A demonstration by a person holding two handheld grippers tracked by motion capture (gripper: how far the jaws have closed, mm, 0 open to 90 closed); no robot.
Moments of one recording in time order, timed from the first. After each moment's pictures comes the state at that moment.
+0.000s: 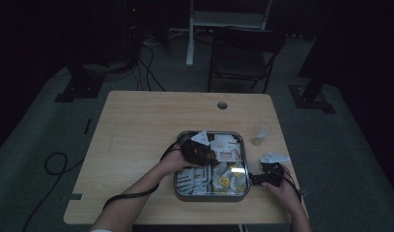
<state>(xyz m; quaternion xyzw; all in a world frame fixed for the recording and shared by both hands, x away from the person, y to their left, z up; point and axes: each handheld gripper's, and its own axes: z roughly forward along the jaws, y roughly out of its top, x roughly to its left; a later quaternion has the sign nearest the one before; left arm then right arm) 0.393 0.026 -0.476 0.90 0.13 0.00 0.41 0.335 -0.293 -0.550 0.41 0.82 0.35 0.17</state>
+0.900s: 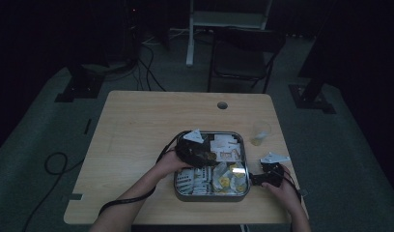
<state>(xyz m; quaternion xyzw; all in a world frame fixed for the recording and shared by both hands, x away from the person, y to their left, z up) 0.388 0.043 -0.471 0.88 0.17 -0.01 0.44 0.335 -0.293 -0.550 0.41 0.82 0.35 0.17</state>
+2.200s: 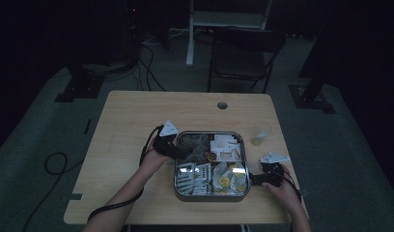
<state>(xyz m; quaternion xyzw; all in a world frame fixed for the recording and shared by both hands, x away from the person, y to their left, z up) 0.392 0.111 -0.467 0.81 0.31 0.15 0.47 0.335 -0.293 -0.550 0.42 0.82 0.35 0.17</state>
